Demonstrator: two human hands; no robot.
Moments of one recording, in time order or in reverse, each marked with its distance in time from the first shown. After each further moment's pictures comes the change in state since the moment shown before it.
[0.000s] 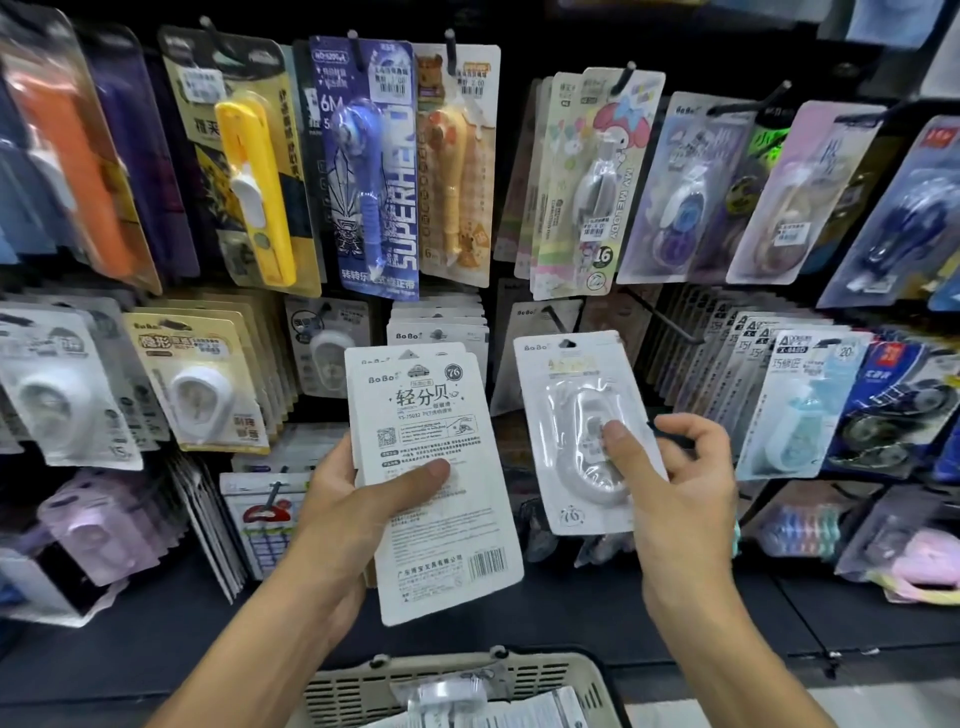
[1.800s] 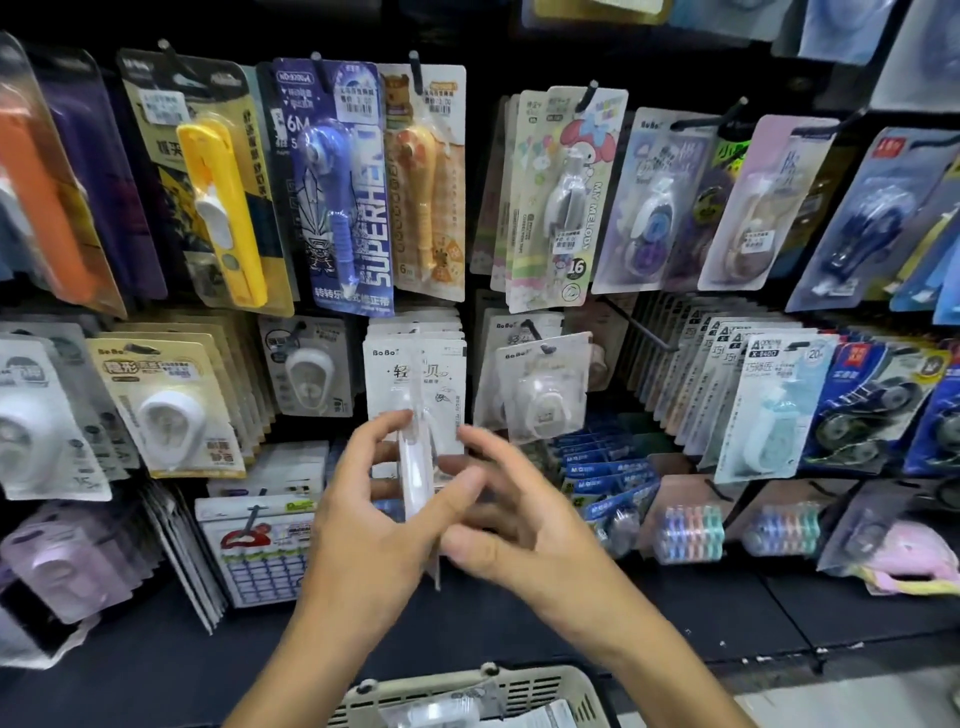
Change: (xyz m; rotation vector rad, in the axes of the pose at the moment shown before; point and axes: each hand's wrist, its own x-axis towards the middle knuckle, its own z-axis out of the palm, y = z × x) left_hand -0.003 -0.009 0.023 0.528 0.113 0.321; right_hand -0.028 0.003 0.030 -0.147 -0.808 0.054
